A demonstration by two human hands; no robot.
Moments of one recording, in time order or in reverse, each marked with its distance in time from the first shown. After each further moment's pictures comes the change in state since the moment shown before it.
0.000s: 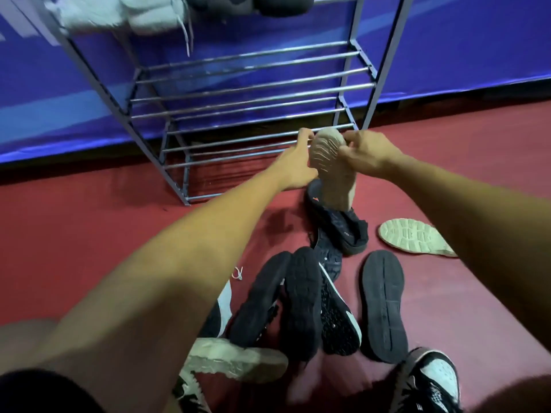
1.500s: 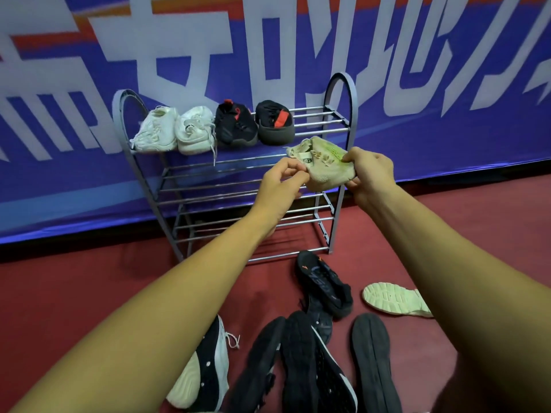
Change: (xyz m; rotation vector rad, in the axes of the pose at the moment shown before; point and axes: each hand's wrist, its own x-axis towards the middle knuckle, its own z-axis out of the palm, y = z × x) left_hand -0.078 0.108 -0.104 -0.839 0.360 0.073; right_hand -0.066 -0.093 -0.115 1.394 0.549 0.275
